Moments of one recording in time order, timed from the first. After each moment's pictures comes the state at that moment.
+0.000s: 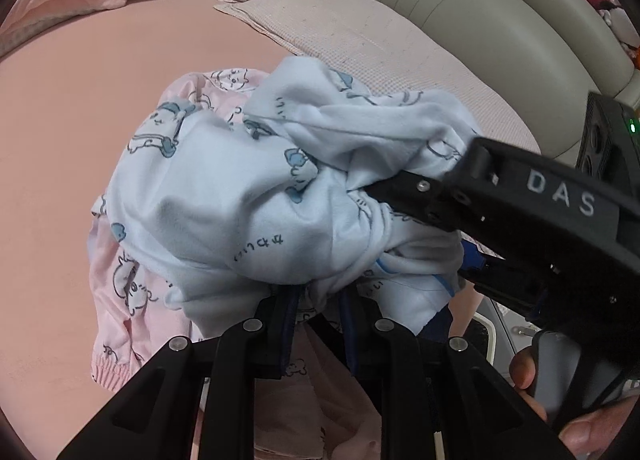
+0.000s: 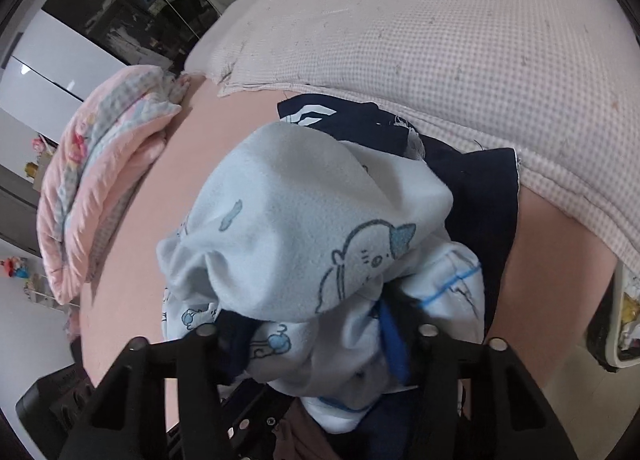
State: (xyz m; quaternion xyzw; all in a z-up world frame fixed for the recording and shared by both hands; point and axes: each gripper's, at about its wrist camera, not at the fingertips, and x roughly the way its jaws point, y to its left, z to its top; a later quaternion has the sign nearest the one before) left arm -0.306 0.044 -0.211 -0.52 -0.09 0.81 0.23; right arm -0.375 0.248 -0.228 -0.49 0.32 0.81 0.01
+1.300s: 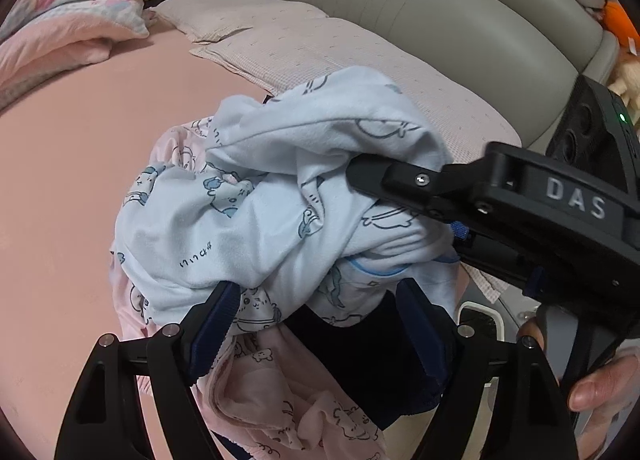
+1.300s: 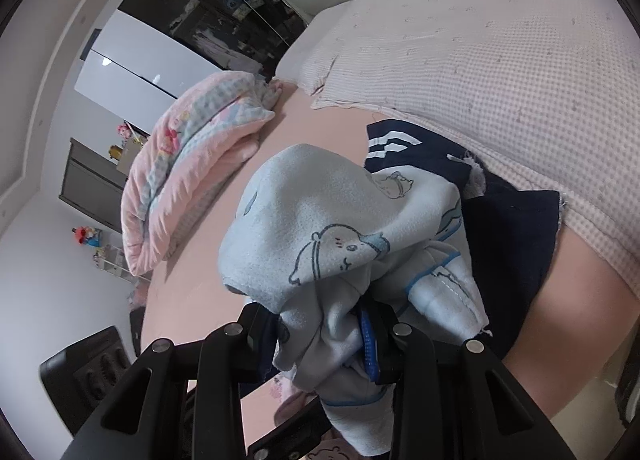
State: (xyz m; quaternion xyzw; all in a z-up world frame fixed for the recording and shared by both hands) left arm -0.268 0.022 -0.171 -0.48 -0.03 0.84 0.25; right arm -0.356 0.262 -0.195 -0.42 0.34 0.83 -0.14
